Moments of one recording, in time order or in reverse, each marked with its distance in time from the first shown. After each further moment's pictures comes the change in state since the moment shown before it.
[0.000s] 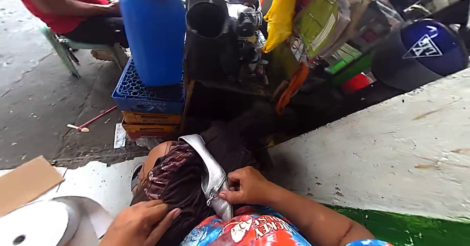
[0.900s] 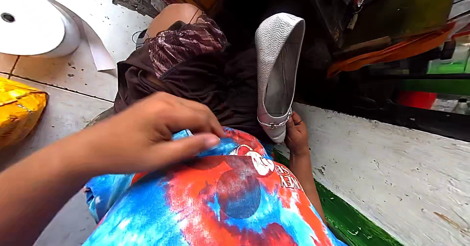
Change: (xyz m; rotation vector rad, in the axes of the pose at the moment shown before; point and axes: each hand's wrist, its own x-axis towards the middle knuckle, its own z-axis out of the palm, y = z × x) left_hand -0.006 0.046 0.011 -0.748 0.091 0.044; right_hand -0.058 0.116 -0.002 0.658 0.352 0.012
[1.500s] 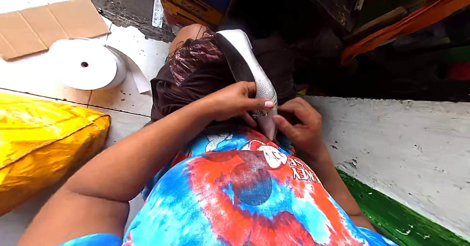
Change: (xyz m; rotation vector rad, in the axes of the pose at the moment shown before) left_hand 0.086 -0.008 0.047 -0.636 -0.164 -0.734; right_hand 0.000 -0.059 0.058 -0.528 -0.023 -0.542
